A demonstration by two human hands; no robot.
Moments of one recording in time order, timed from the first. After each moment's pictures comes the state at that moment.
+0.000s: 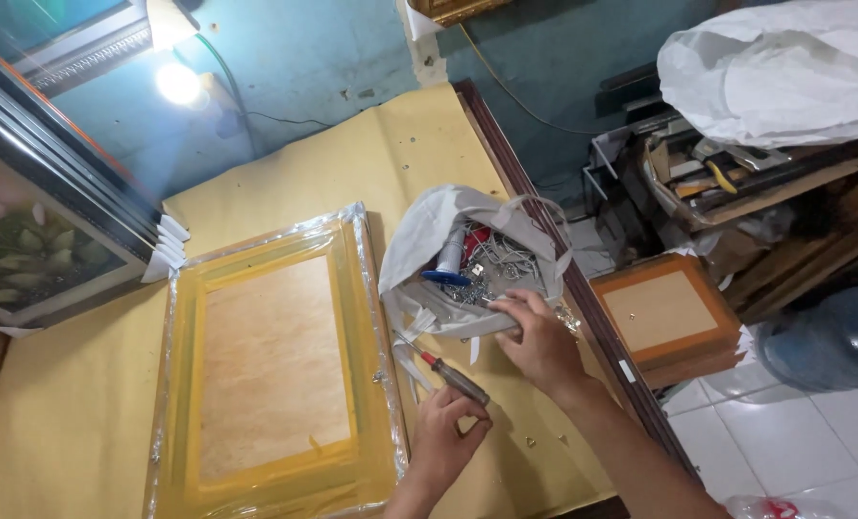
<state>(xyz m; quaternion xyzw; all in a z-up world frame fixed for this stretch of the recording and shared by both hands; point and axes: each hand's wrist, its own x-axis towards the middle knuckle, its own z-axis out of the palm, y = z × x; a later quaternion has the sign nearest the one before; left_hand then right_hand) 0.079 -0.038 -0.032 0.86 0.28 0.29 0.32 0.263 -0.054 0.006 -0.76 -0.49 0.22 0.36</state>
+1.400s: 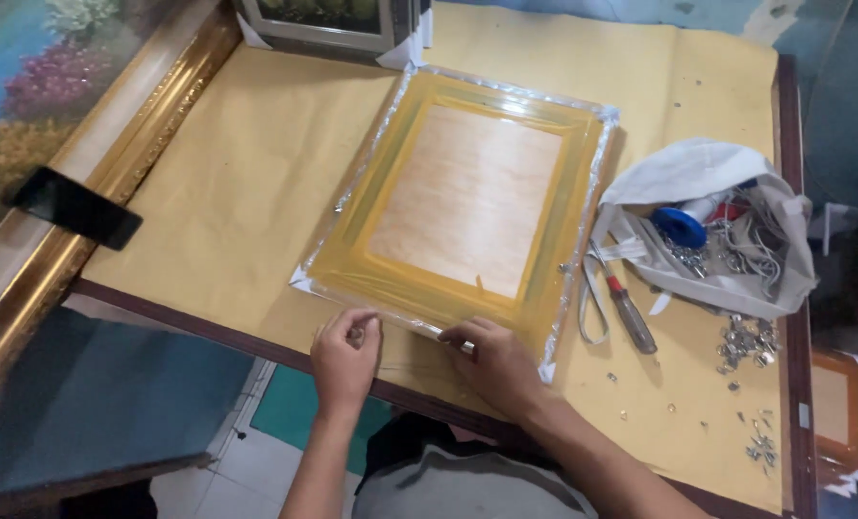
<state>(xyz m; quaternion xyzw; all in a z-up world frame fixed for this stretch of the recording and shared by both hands) -0.180 -0.087 0.009 0.55 0.74 0.36 0.14 0.013 -0.074 0.011 -0.50 -0.74 0.30 0.34</state>
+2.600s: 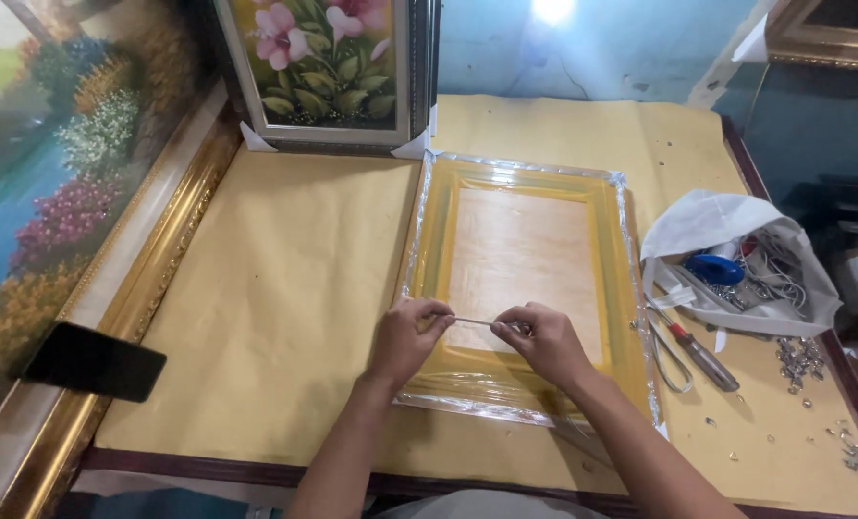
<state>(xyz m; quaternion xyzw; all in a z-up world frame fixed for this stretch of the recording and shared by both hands) -0.267 0.076 0.022 0.75 0.46 0.35 0.31 -0.065 0.032 0.028 -0.67 -0.62 0.26 0.31</state>
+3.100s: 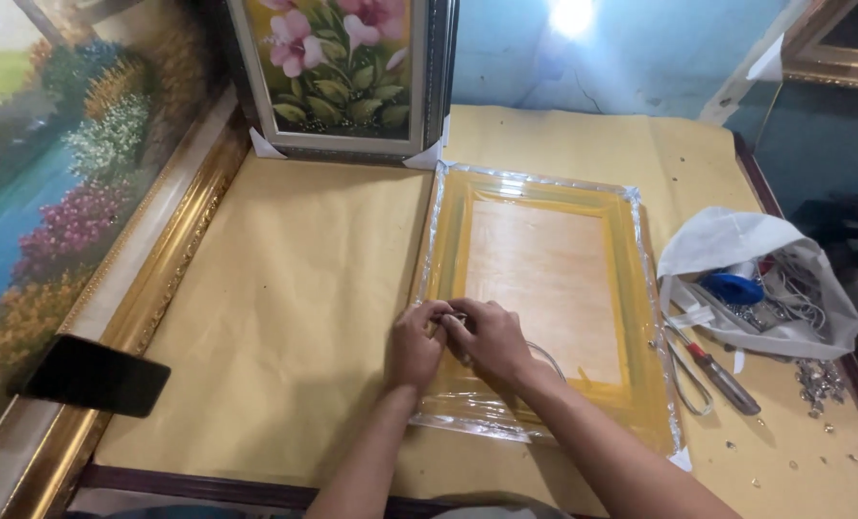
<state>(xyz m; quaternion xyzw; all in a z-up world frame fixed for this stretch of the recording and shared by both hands) -0.264 0.097 -0.015 0.68 0.52 0.42 0.30 -0.133 0.083 0.013 -0.67 -0.65 0.24 0.26</state>
